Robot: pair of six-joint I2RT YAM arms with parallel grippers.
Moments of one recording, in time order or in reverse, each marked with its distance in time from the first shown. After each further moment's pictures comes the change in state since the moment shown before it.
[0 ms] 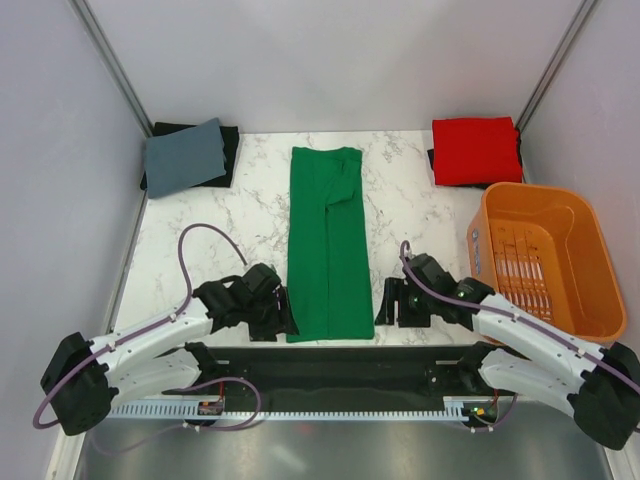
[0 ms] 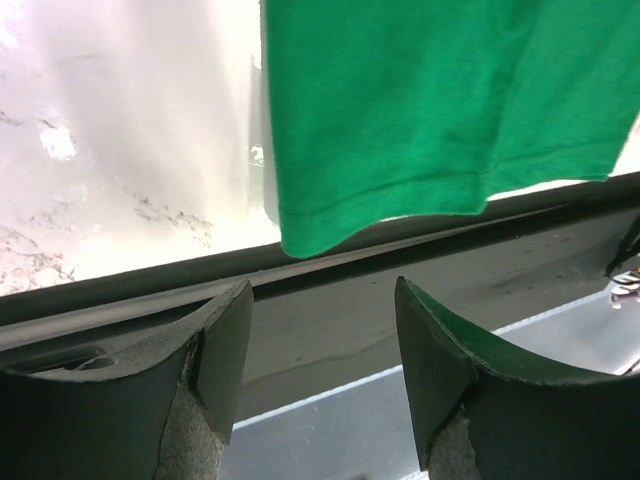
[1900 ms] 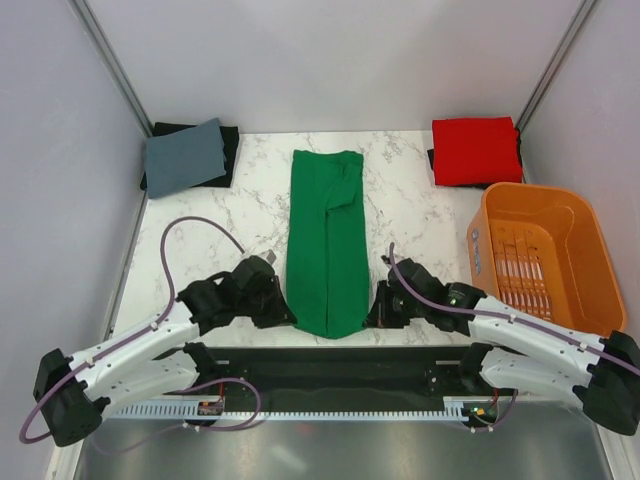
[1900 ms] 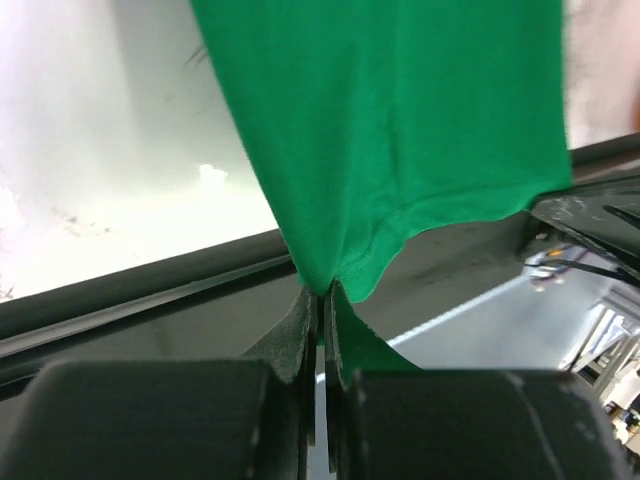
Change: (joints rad) left arm -0.013 -0.106 0.025 0.038 -0.002 -0.021; right arm 0.193 -0.016 -0.052 0.190 -0.014 0.151
